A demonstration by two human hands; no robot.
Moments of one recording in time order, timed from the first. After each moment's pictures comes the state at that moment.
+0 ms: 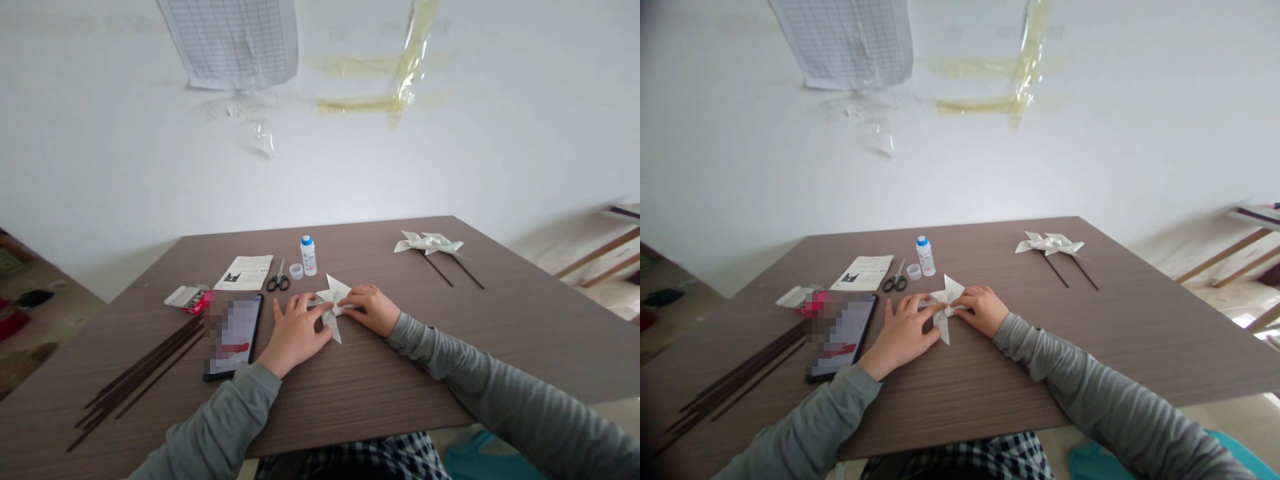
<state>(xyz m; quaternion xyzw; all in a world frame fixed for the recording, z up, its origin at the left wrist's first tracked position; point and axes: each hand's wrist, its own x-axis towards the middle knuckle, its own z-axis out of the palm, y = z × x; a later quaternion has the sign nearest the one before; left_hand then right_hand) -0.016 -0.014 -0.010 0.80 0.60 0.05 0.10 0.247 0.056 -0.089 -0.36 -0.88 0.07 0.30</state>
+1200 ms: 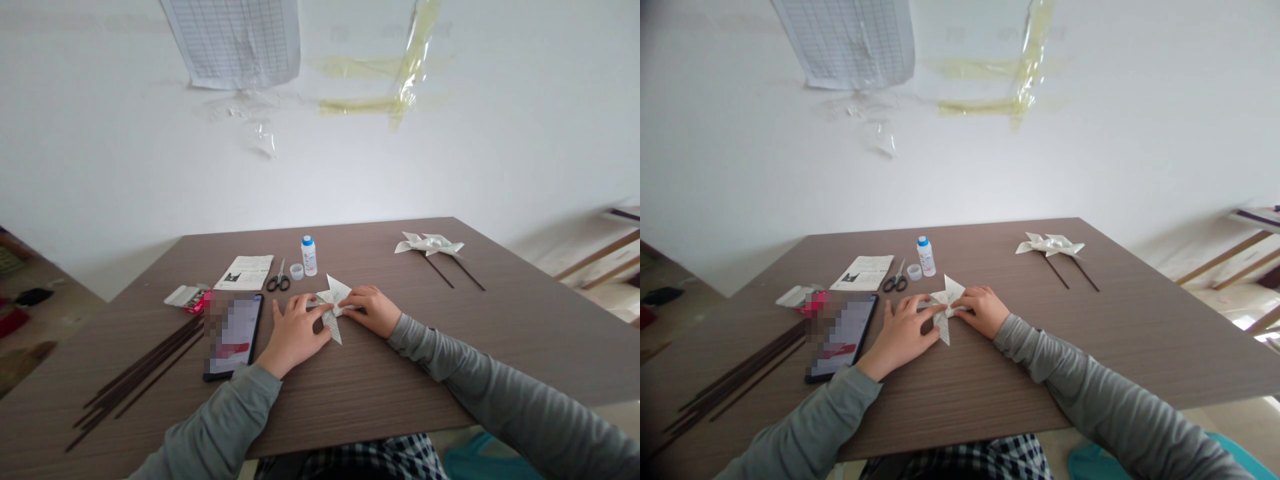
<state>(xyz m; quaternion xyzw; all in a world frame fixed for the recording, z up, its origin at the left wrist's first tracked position) -0.018 -0.014 -0.010 0.79 0.60 0.05 0.11 0.249 0.057 -0.092 -0.36 -0.88 0.07 0.30</state>
